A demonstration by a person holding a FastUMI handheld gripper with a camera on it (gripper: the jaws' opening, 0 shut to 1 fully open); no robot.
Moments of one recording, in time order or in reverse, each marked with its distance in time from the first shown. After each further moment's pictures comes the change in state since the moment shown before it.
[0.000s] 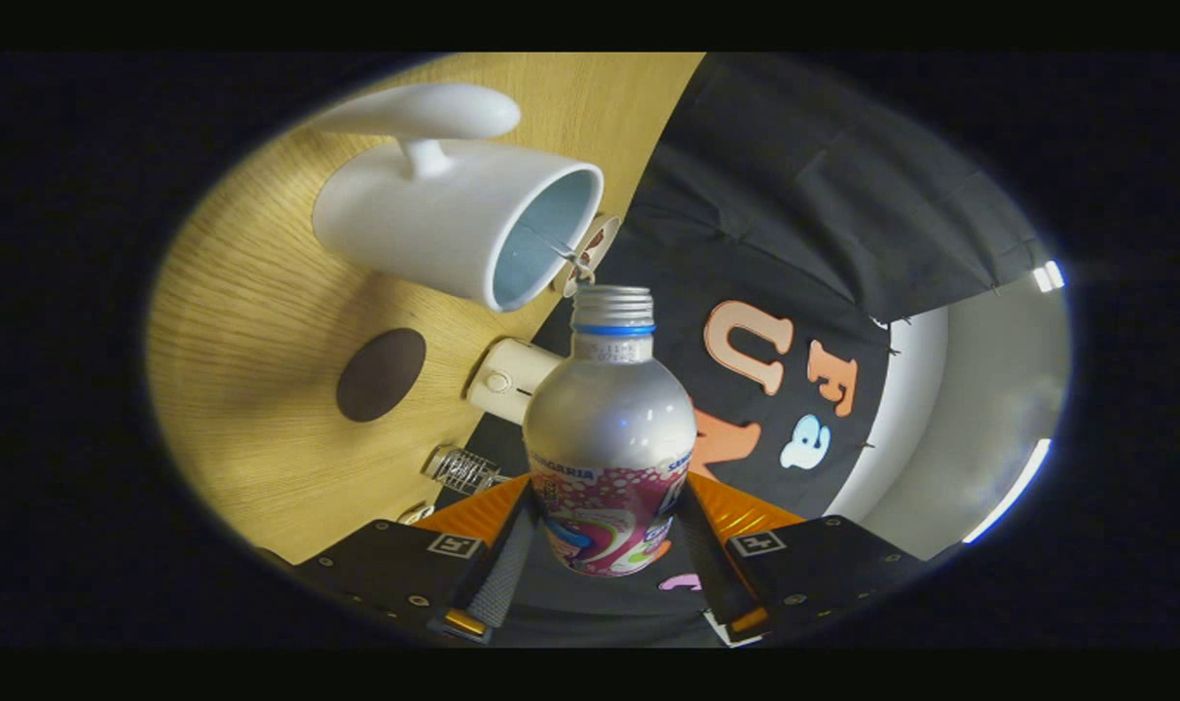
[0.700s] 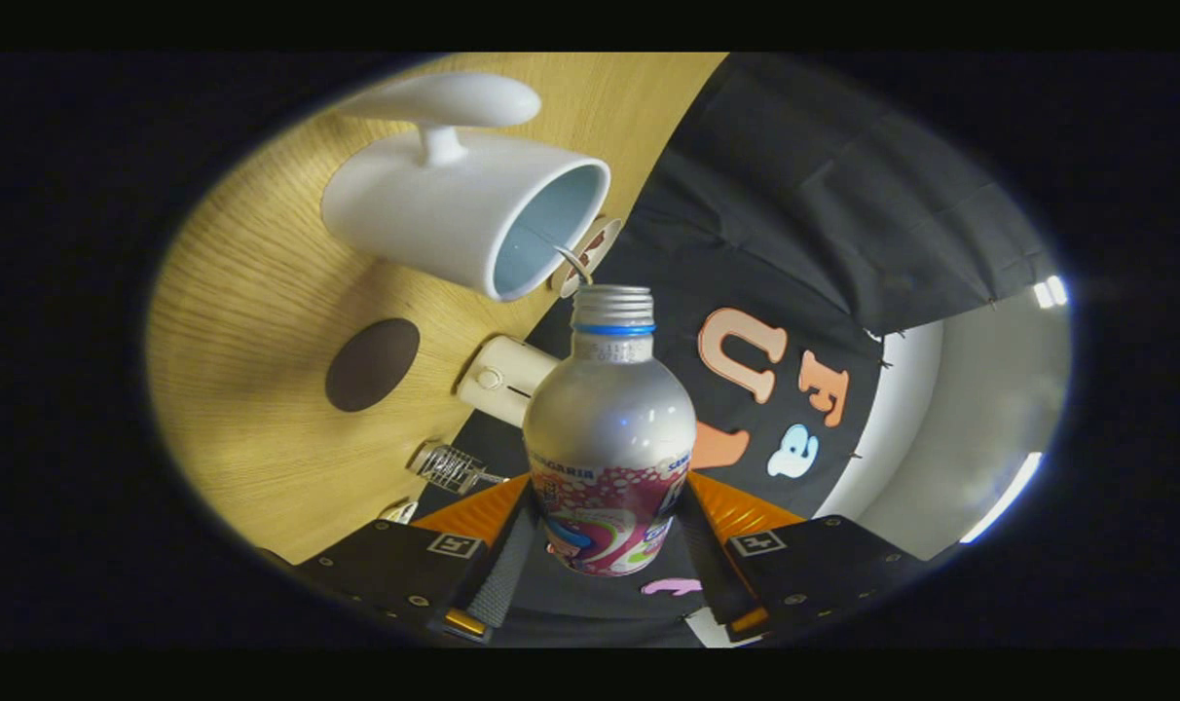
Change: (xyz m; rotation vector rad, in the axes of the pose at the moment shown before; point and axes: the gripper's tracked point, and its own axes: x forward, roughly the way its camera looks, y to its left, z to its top) arm 0.002 -0.006 0.000 -0.057 -0.024 -0.026
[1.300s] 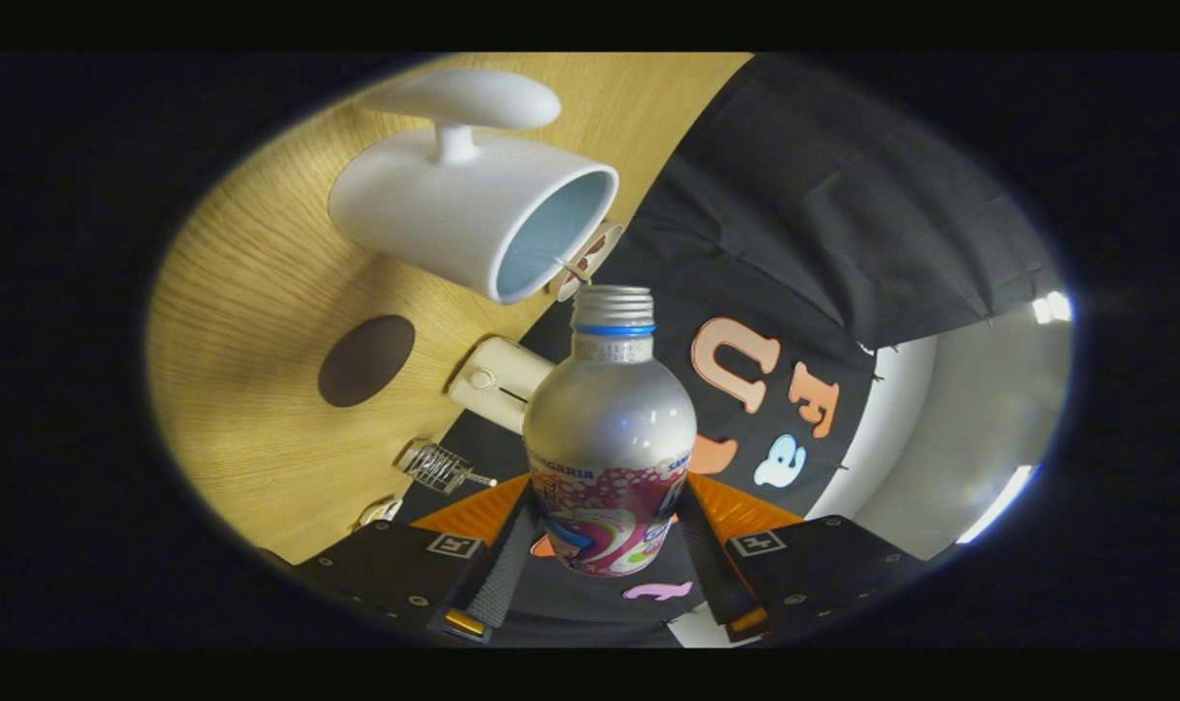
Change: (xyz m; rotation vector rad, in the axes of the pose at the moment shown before) arm 0.001 -0.007 0.002 -0.037 -0.016 -0.029
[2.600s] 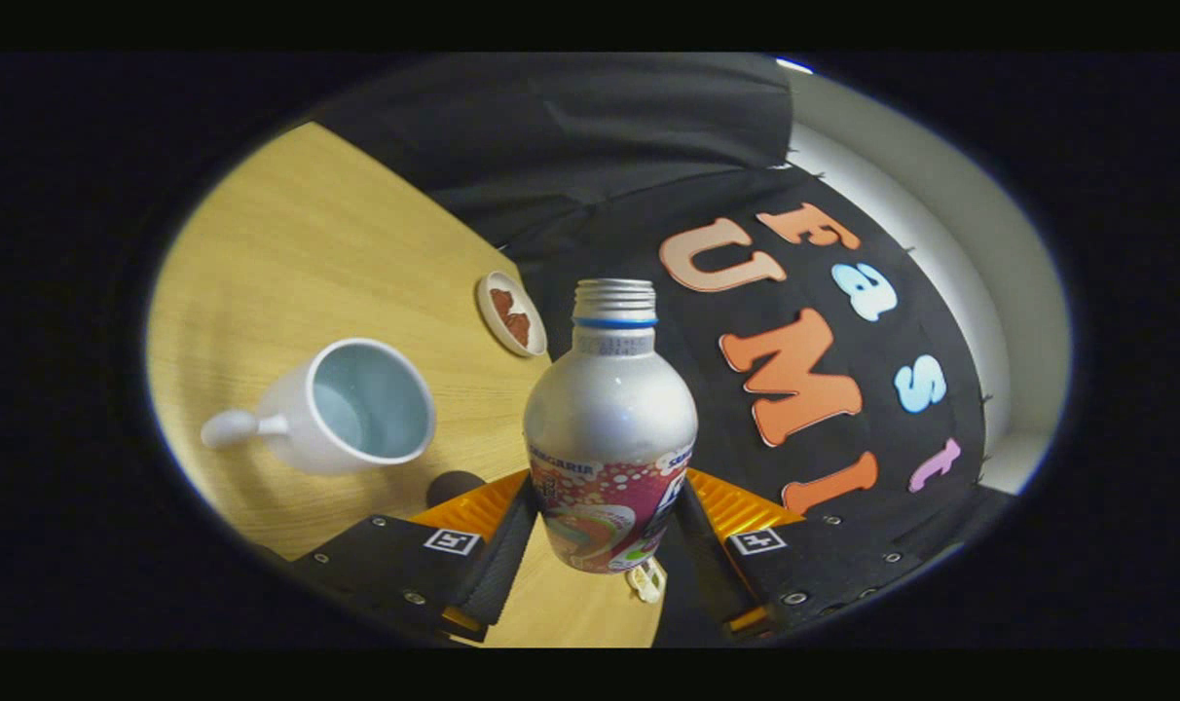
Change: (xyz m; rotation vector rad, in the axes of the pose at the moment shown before) arm 0.007 0.008 0.008 1.053 0.066 0.198
